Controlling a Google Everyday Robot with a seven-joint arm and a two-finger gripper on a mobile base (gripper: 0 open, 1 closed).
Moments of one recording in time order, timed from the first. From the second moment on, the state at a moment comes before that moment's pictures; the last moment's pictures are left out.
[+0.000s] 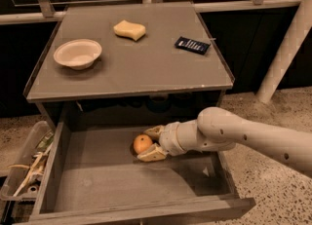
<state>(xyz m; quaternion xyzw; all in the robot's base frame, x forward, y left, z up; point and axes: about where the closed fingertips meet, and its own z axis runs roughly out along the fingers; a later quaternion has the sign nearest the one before) 0.521 0.012 0.623 -0.57 0.69 0.24 0.37</state>
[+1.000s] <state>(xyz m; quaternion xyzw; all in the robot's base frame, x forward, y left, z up) 0.521 0.012 0.623 -0.57 0.69 0.24 0.37</state>
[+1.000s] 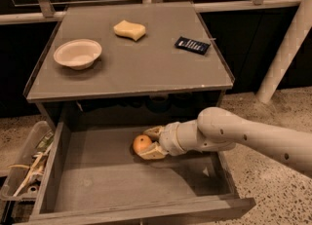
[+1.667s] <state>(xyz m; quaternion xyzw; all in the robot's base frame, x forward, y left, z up) 0.513 -0.008 0.683 -0.58 0.67 0.25 0.40</state>
